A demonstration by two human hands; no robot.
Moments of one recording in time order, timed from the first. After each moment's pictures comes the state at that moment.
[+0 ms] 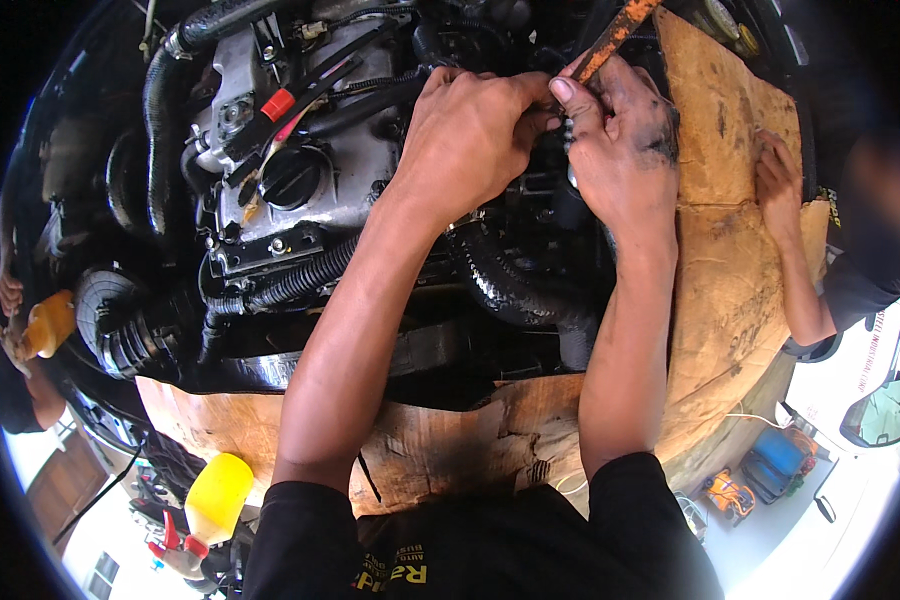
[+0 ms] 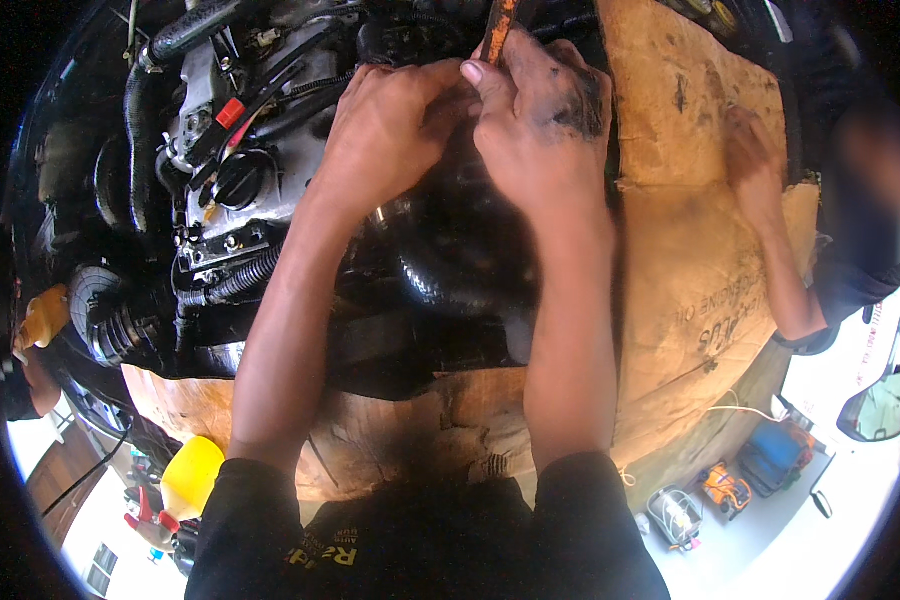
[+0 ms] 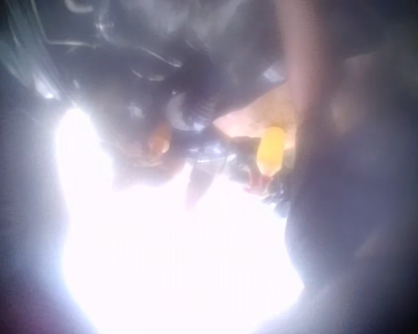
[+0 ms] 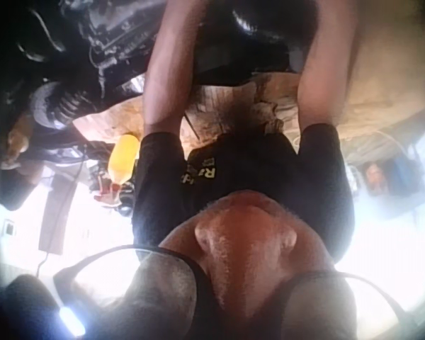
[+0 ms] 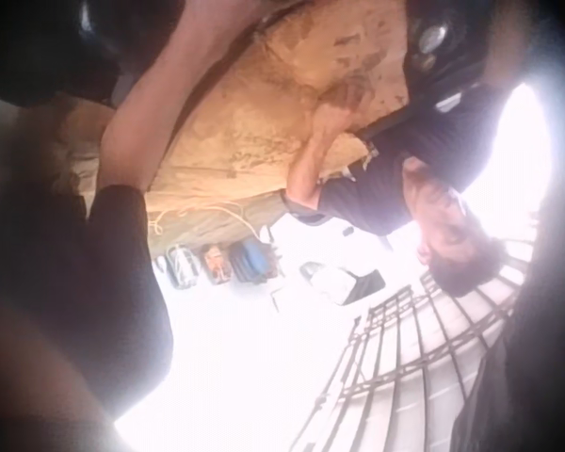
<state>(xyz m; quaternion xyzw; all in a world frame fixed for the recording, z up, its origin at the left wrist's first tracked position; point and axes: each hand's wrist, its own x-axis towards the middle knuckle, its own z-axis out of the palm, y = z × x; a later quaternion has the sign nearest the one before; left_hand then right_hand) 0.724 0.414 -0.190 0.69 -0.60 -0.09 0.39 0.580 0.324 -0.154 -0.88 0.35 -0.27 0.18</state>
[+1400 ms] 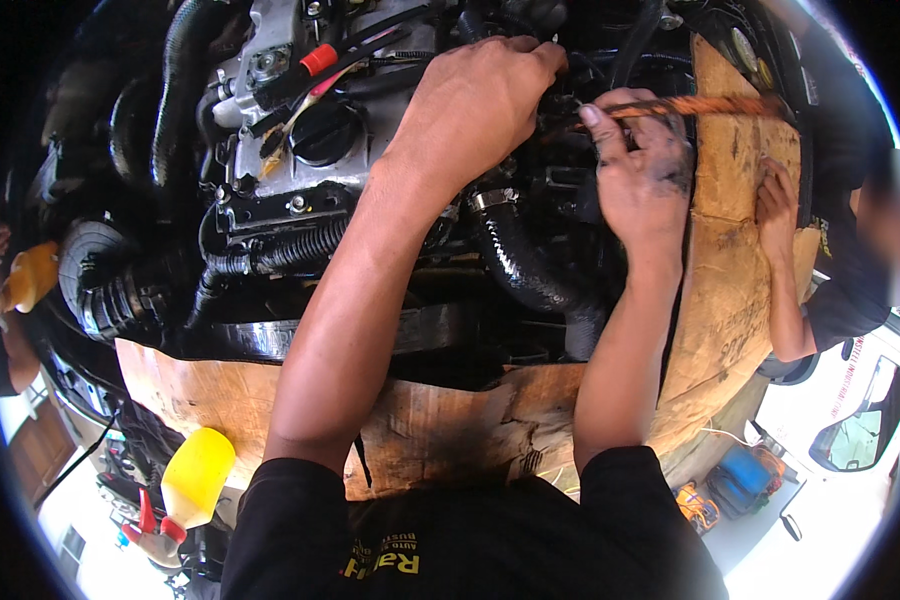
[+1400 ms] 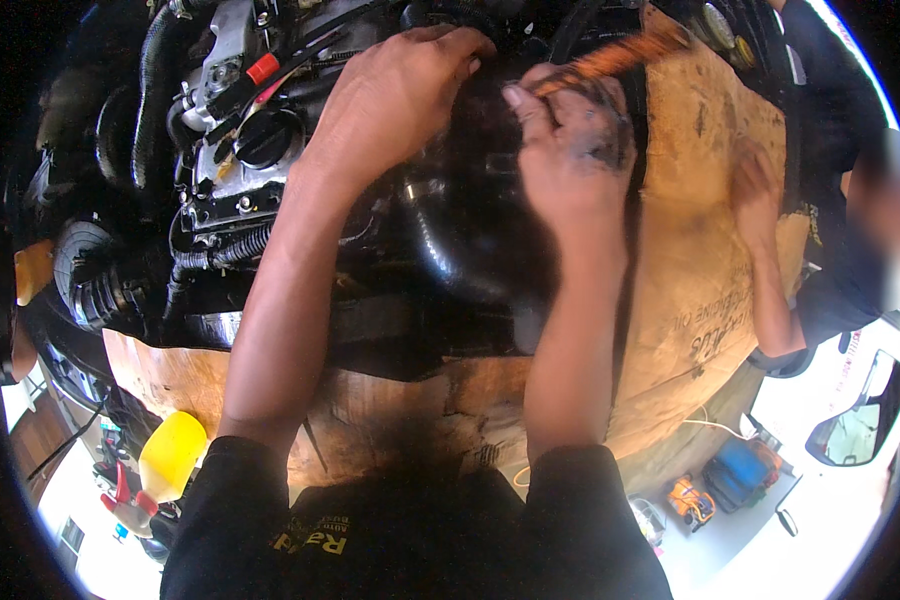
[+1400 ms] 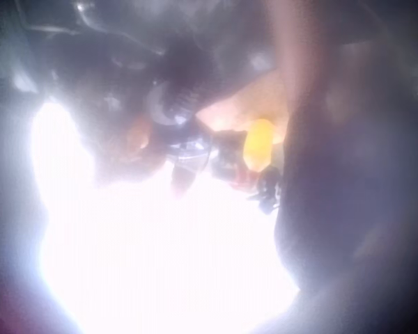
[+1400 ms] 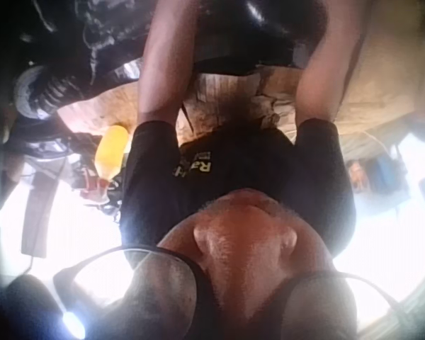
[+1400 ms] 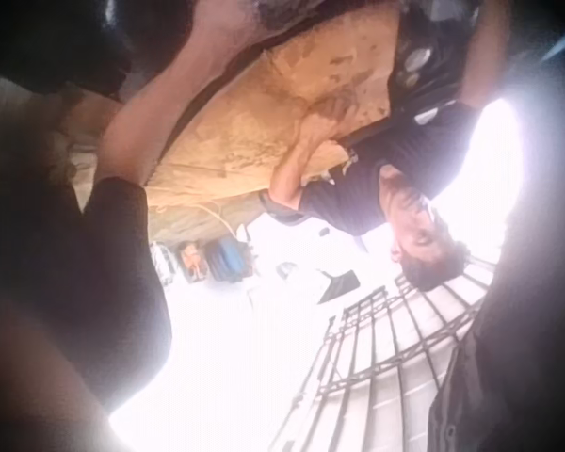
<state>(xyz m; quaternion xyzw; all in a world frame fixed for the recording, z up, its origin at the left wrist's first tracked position) 0.749 0.430 -0.190 0.72 -0.59 0.02 0.36 0.576 0.339 -0.158 -0.92 0.30 -0.26 0.09</state>
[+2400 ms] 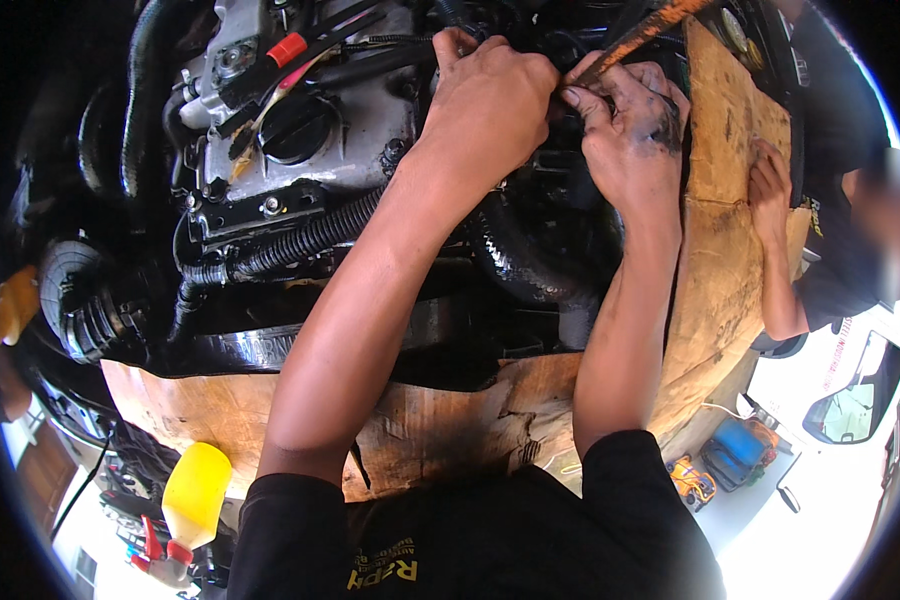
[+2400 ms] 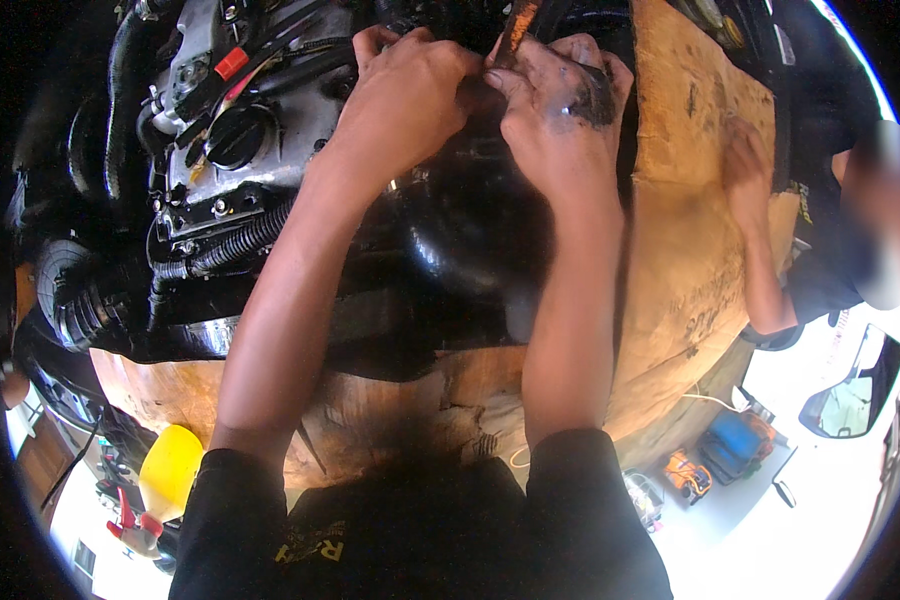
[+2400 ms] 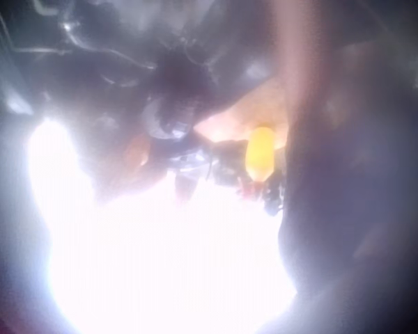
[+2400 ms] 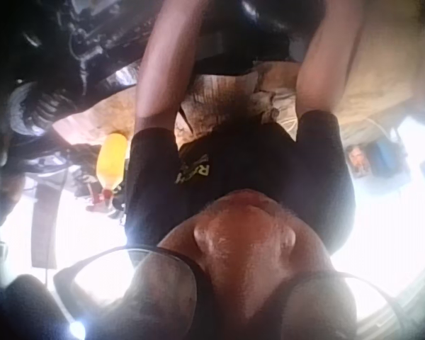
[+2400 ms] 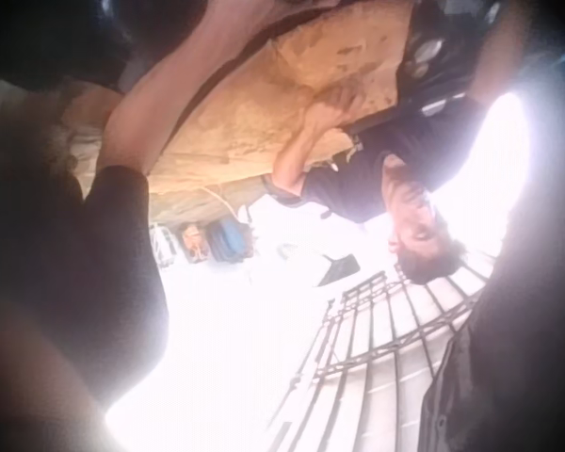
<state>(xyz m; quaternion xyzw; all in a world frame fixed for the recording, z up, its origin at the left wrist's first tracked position) 0.726 0.419 -0.210 0.75 -0.60 -0.05 0.28 0.576 0.320 -0.168 -0.94 0.29 -0.18 0.02</state>
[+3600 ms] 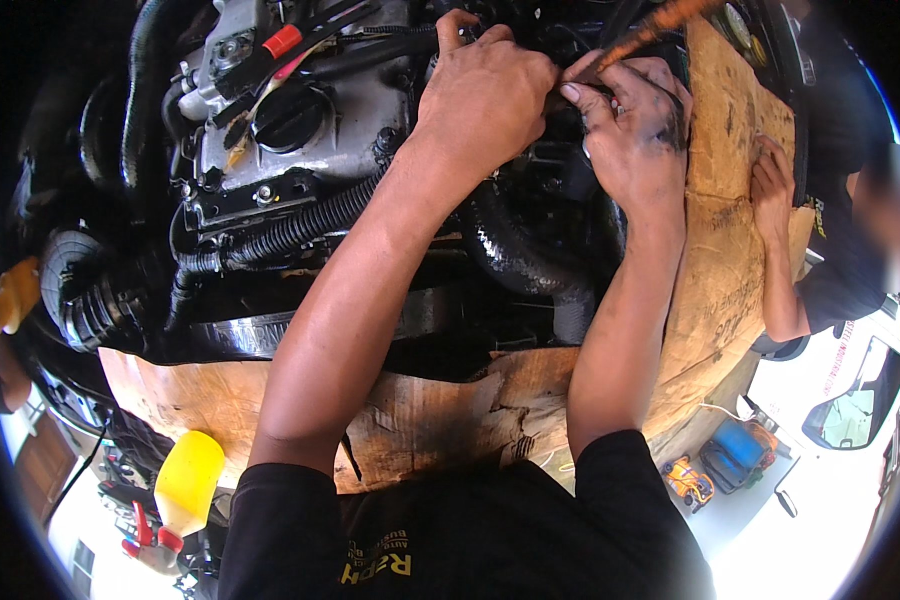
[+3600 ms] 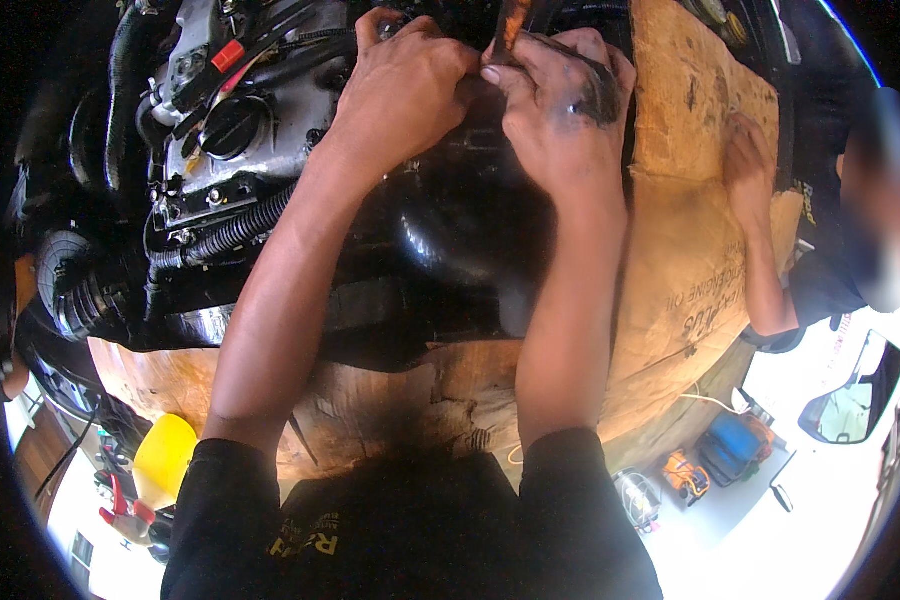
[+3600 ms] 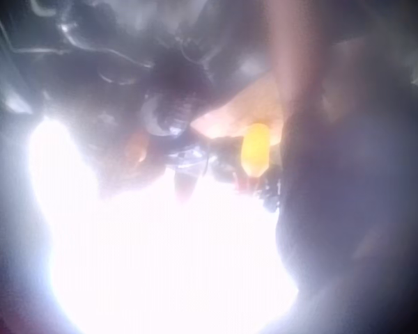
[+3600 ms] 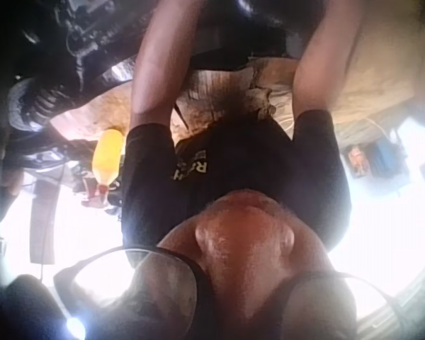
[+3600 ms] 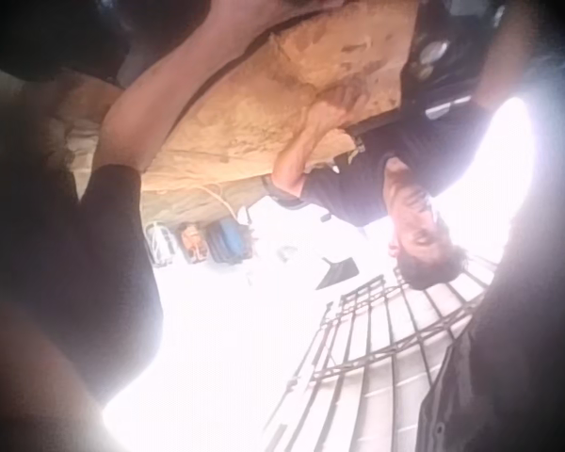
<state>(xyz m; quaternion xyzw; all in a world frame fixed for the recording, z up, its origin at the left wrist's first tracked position) 0.722 0.414 -0.219 0.73 -0.62 0.01 0.29 0.566 0.315 -0.168 -0.94 0.23 -0.24 0.02</state>
